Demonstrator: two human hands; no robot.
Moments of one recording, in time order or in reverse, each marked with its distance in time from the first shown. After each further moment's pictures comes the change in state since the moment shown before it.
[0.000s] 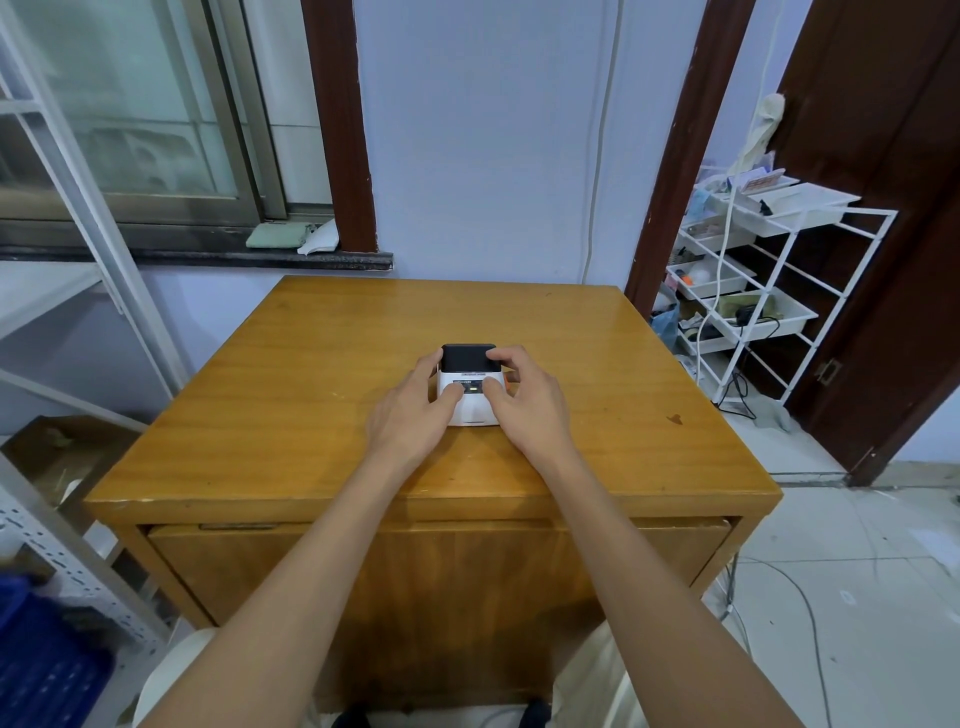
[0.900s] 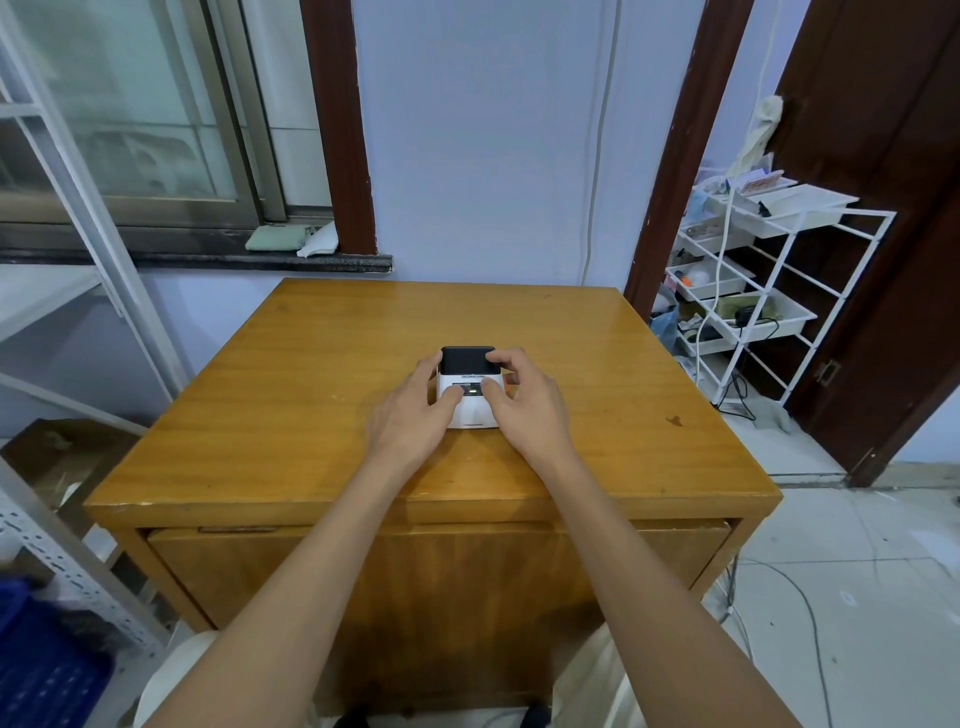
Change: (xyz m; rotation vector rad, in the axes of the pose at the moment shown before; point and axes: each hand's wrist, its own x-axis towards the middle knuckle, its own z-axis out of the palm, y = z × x) left_hand 0.002 -0.001 0.001 -0.007 0.008 -0.016; right_hand -0.001 -0.001 -0.001 -0.005 -0.005 0.005
